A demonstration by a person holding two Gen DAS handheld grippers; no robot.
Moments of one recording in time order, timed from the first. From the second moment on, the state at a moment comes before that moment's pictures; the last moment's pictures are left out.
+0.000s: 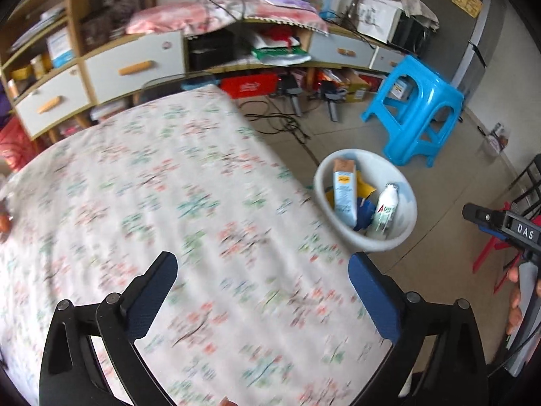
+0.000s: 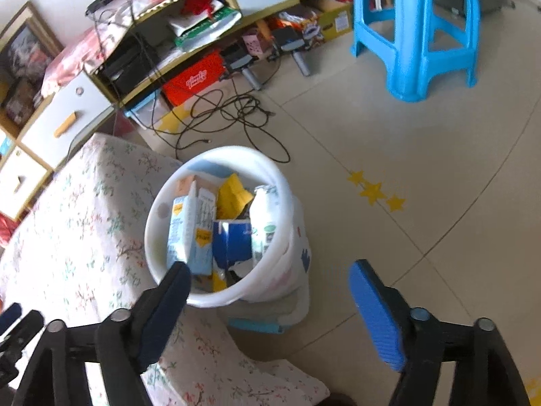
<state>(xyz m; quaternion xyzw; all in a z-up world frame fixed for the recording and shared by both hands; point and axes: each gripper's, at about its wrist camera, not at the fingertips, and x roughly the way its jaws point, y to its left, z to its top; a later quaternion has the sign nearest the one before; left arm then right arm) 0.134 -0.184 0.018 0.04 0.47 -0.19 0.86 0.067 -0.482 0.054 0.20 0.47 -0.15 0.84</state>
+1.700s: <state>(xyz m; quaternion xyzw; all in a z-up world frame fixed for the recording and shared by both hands) 0.016 -0.057 0.042 0.00 0.39 -0.11 0.92 0.009 -0.282 0.066 0.07 0.40 -0.07 0.91</state>
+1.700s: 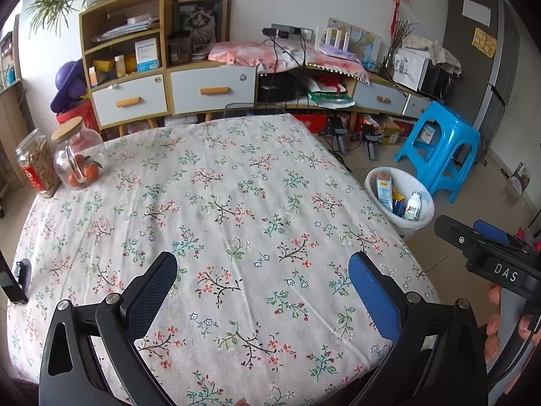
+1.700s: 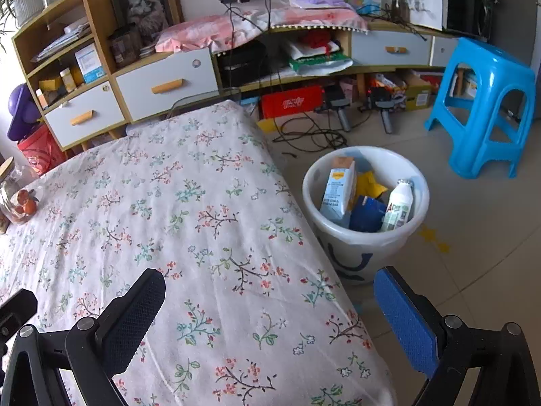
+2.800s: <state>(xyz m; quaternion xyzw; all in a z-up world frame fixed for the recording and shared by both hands) 0.014 -0.057 0.041 0.00 0.39 -0.12 0.91 0.007 -0.284 0.067 0.07 0.40 -0.07 0.91</state>
